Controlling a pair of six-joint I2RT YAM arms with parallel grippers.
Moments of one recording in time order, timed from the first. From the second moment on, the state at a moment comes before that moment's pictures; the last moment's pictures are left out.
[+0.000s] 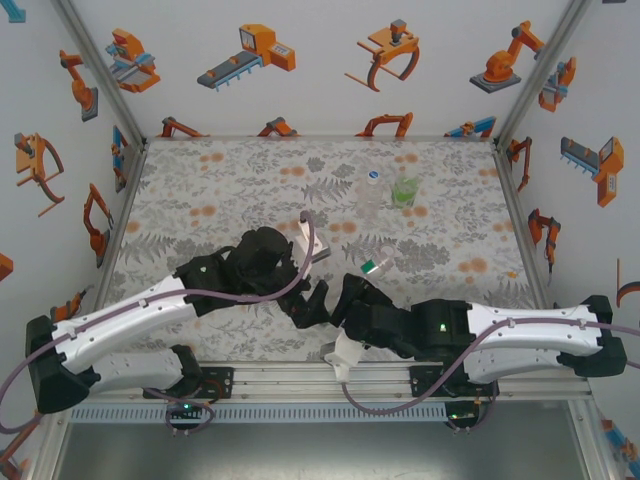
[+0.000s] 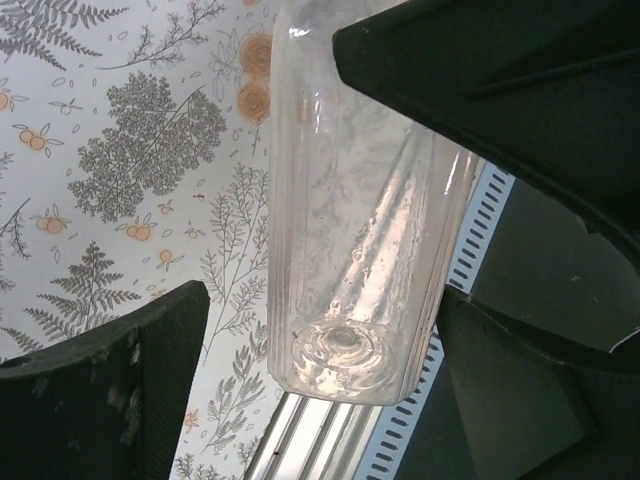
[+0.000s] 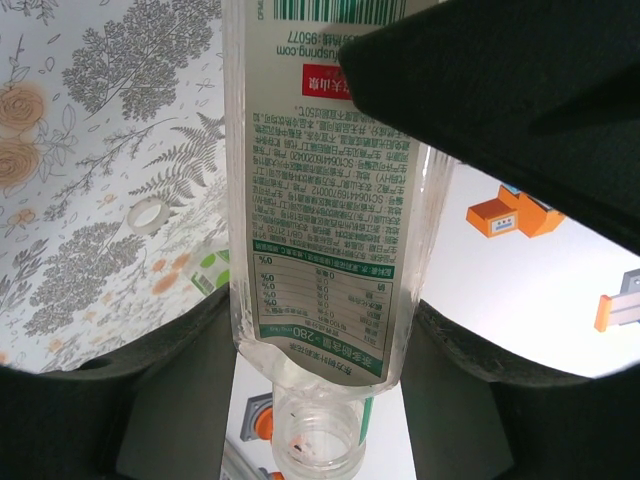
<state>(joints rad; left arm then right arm) -1.09 1.10 0.98 -0.51 0.24 -0.18 1.53 1.02 0.95 -0.79 0.58 -1.33</state>
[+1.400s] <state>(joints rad) -1.08 1.13 0.99 -0.50 0.30 -0.20 1.57 1.00 0.98 -0.70 0.62 -1.34</state>
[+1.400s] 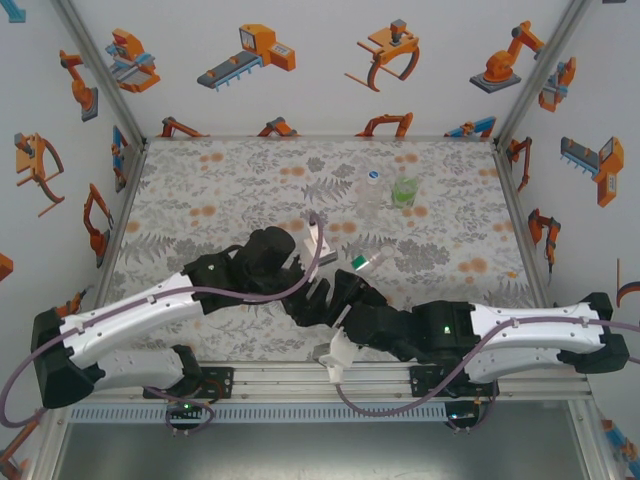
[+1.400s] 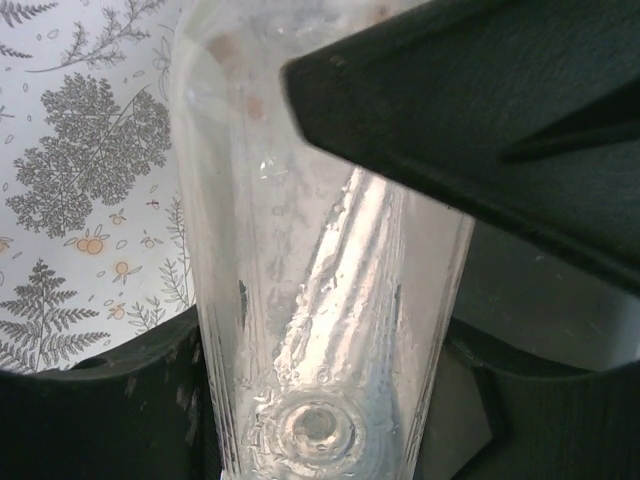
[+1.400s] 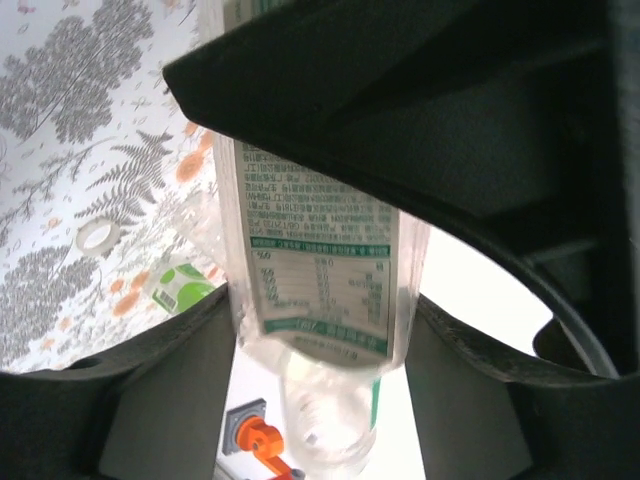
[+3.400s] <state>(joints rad) -0.97 0.80 0.74 -0.36 0.18 -0.29 0.31 1.62 1.15 -0.63 -0.16 0.38</state>
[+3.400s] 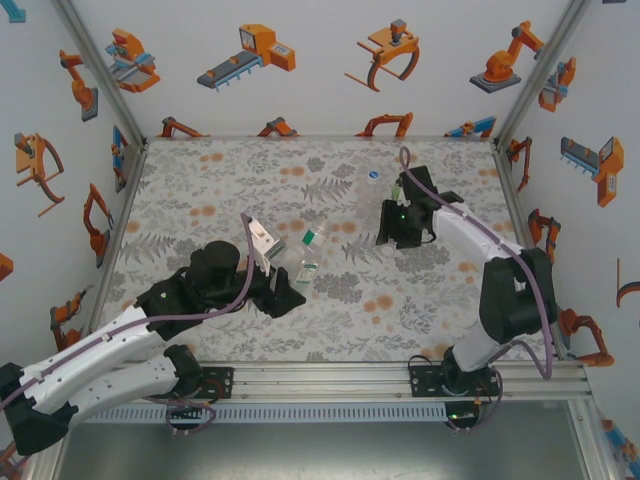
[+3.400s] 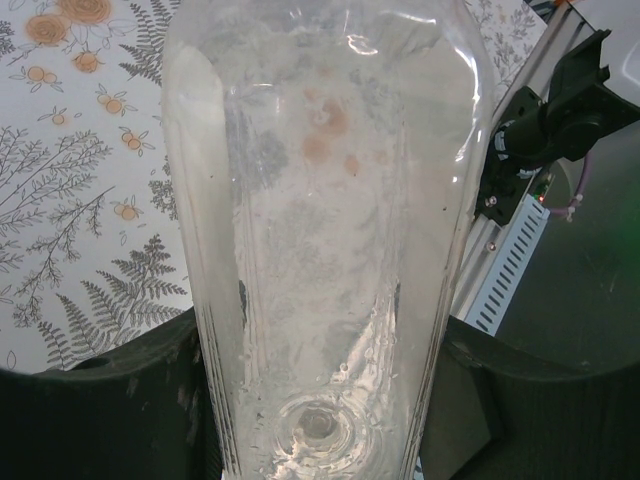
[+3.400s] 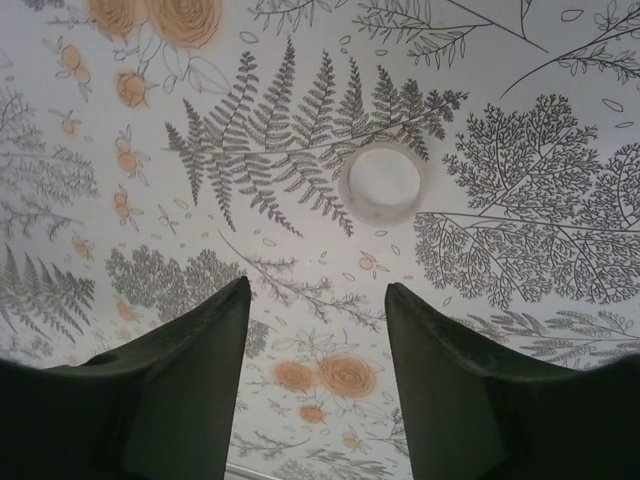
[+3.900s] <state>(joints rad) -0.96 0.81 0.74 -0.39 0.17 -0.29 0.31 1.77 1.18 -0.62 -0.08 0.38</state>
